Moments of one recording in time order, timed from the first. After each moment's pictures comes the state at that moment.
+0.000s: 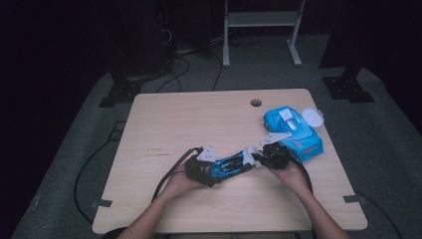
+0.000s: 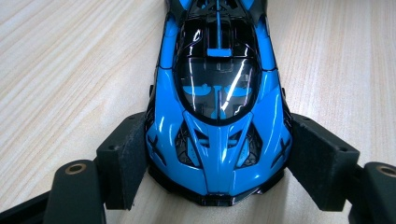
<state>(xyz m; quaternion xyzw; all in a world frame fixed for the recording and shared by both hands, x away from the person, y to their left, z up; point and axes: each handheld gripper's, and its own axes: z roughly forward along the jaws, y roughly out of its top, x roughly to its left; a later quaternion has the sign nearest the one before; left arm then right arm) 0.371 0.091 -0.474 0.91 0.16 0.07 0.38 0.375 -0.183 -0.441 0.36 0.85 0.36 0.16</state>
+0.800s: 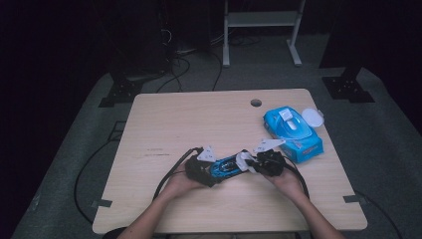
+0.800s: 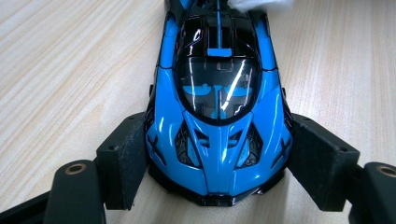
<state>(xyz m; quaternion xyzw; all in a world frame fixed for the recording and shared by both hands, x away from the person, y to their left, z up) 0.372 0.091 -0.474 0.91 0.16 0.07 0.38 0.353 -0.161 -0.442 0.31 0.86 0.37 0.14</state>
